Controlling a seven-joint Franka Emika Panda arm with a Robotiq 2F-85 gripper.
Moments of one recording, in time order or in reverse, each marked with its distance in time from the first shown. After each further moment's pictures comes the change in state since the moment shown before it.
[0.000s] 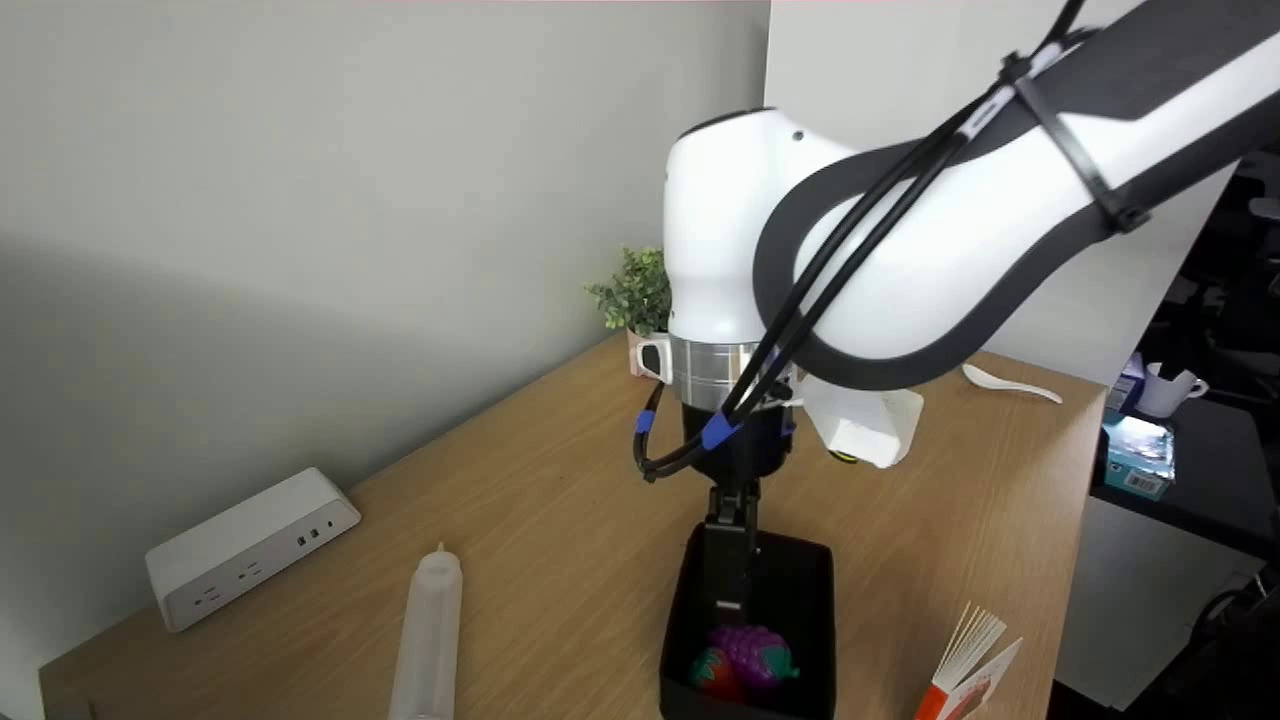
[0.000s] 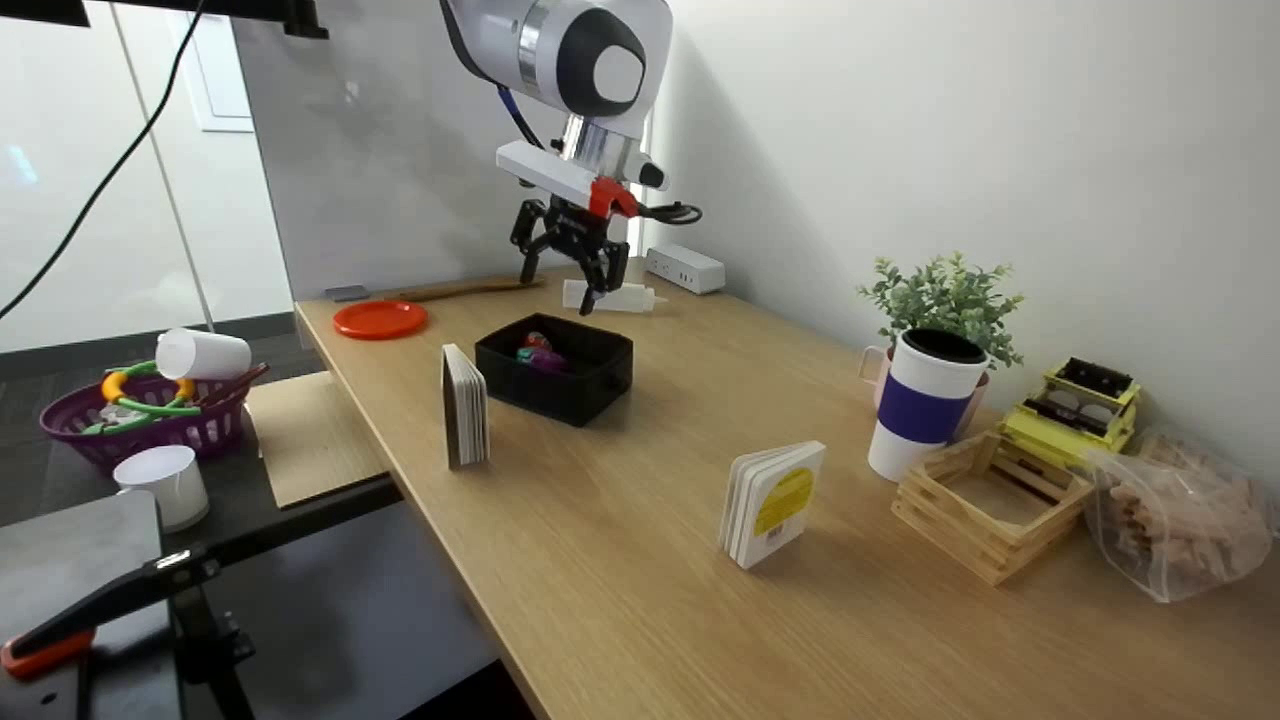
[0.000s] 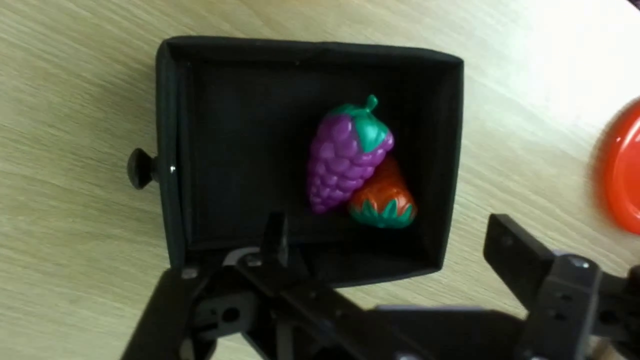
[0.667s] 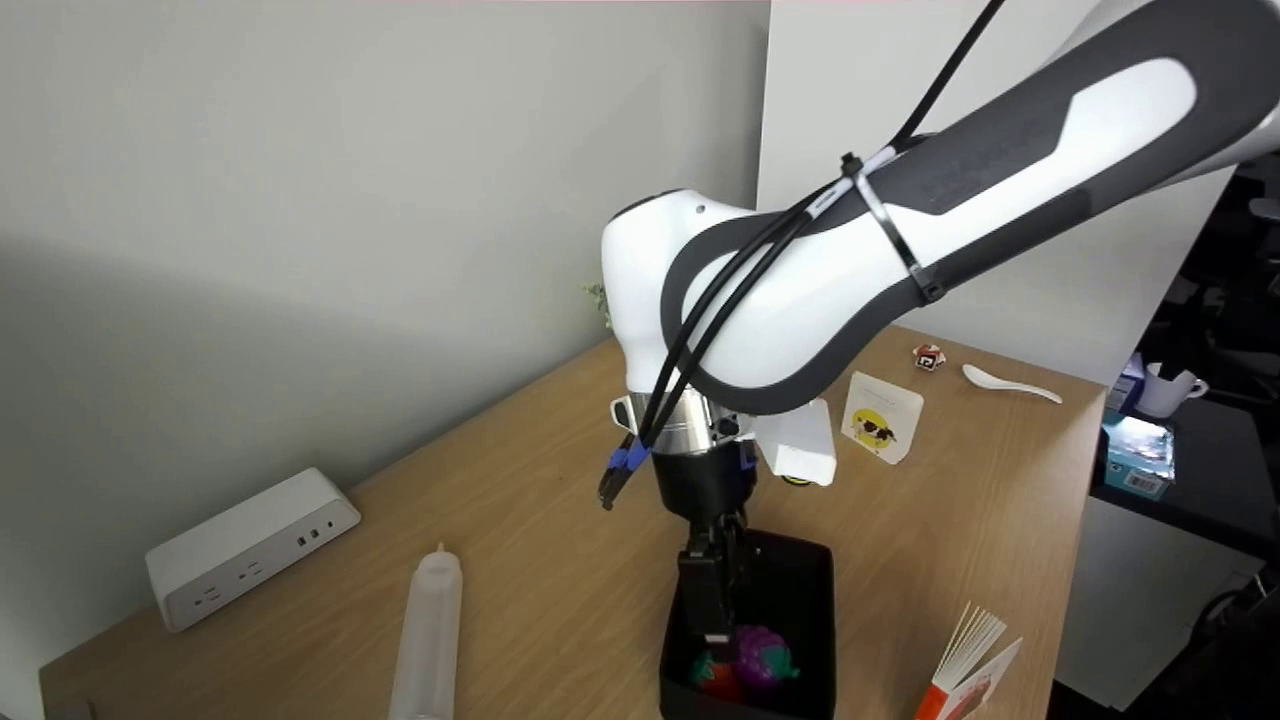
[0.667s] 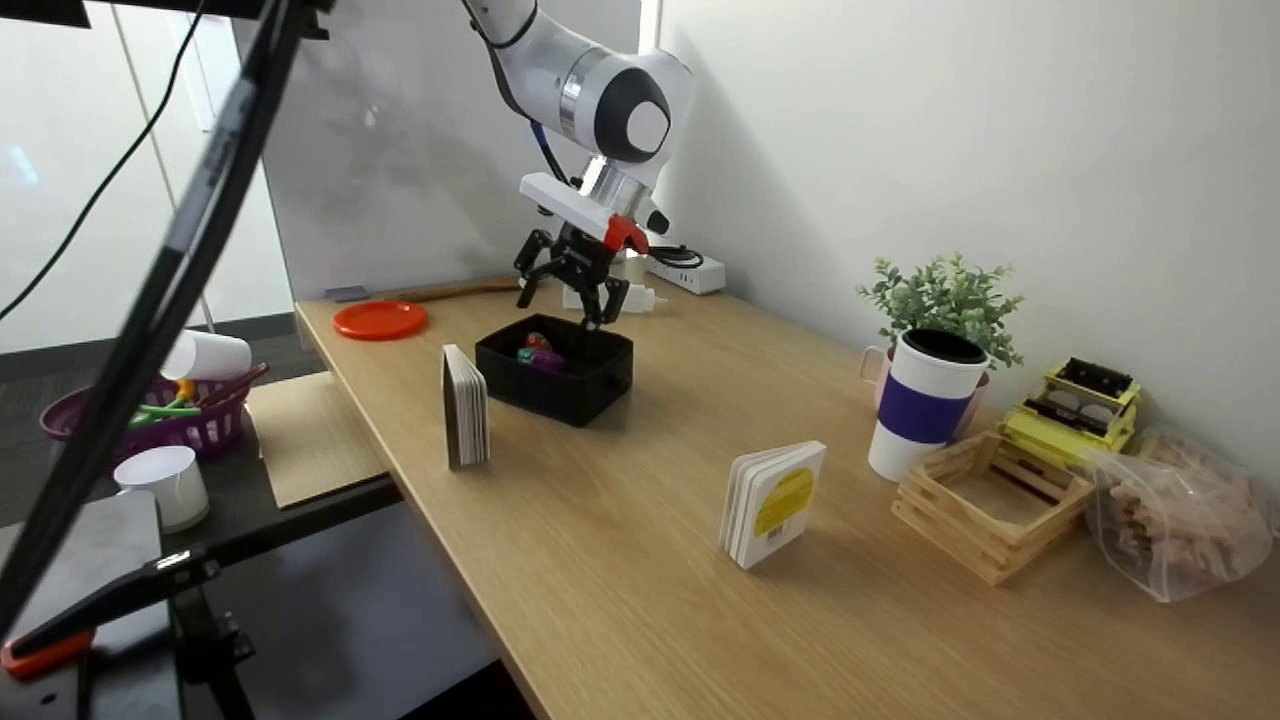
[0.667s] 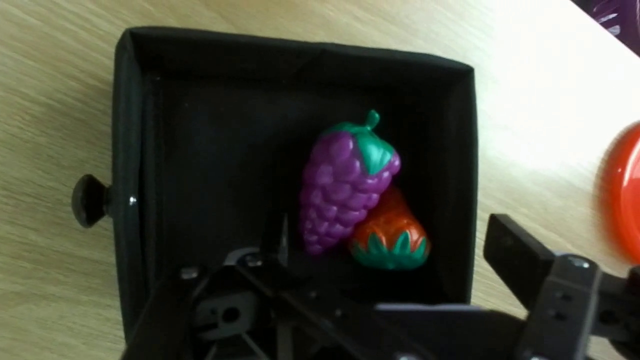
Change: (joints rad) arm 0.001 0.219 0.012 0.281 0.006 -0.249 -0.003
